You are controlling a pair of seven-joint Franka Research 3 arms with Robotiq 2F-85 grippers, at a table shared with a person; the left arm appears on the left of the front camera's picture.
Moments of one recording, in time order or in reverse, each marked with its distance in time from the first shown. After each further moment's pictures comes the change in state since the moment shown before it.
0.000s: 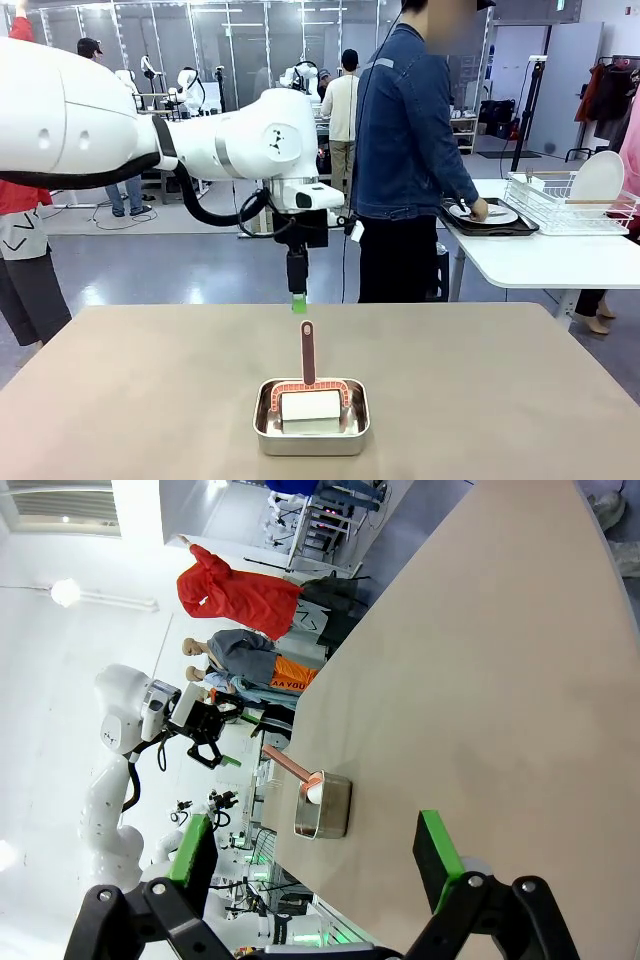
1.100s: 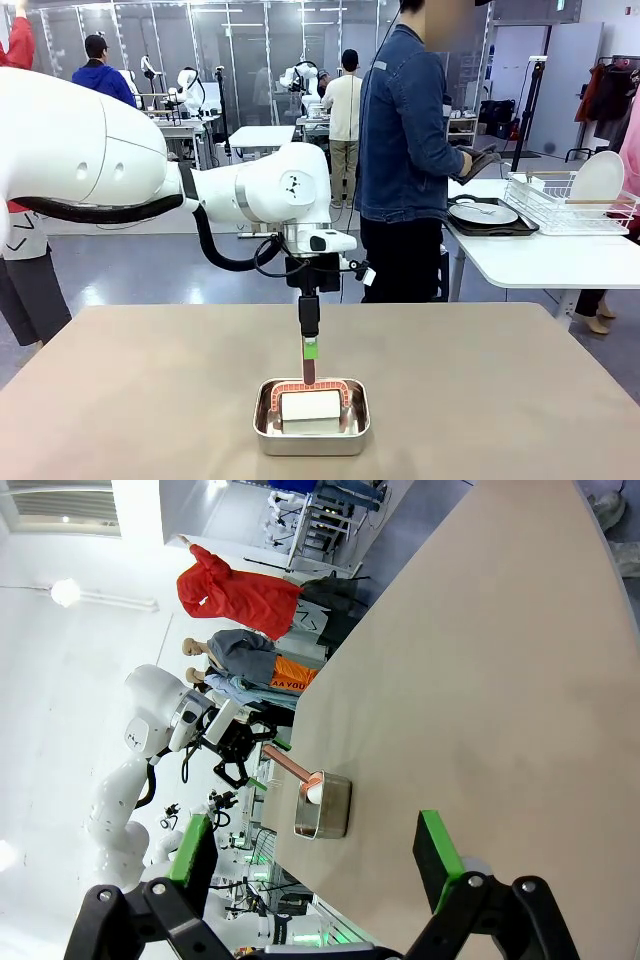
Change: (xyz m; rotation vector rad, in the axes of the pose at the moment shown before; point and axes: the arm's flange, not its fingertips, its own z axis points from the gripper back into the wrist) left arm 0.014 -0.003 -0.069 -0.156 0.003 0.013; right arm 0.000 0.000 0.000 0.000 0.000 0.000
